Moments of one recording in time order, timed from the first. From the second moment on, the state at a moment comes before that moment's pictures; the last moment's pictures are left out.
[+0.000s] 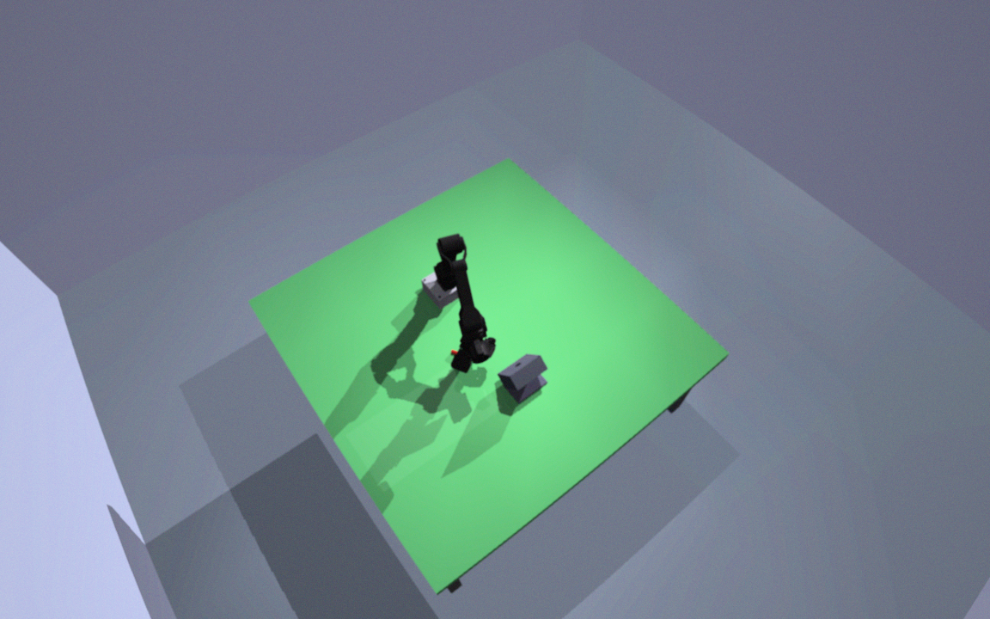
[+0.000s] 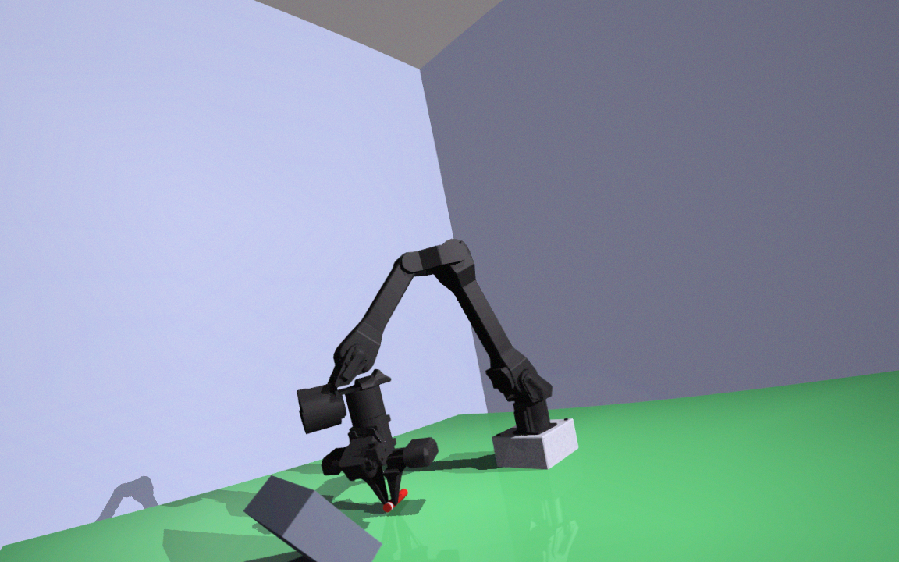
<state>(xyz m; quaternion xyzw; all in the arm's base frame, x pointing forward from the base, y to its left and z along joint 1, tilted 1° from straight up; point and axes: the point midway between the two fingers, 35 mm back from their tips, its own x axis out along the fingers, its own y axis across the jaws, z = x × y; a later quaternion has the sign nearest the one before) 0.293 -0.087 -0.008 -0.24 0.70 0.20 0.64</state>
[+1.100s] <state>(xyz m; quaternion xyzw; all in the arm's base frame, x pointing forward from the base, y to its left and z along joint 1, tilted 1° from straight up) 0.281 -0.095 0.008 -0.20 0.60 0.24 0.74</state>
